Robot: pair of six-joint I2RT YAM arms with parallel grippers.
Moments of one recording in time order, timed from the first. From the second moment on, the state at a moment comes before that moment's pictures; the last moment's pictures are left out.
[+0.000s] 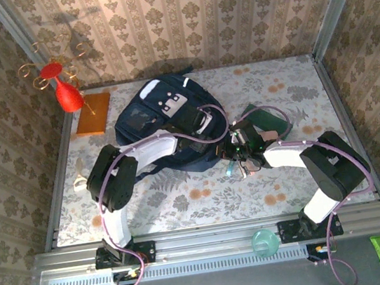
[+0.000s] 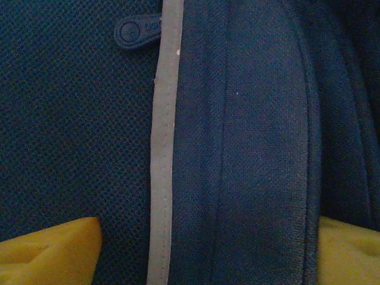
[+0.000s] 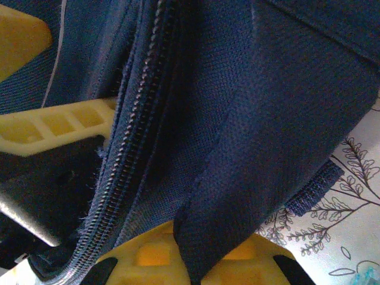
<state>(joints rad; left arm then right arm) -0.79 1.92 1.32 -0.34 -0.20 0.11 0.50 1.60 0.66 0.20 -0.24 0.79</state>
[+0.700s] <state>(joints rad) -0.76 1.75 1.27 -0.34 -0.21 0.19 0.52 1.62 0.66 0.23 -0.25 0.82</state>
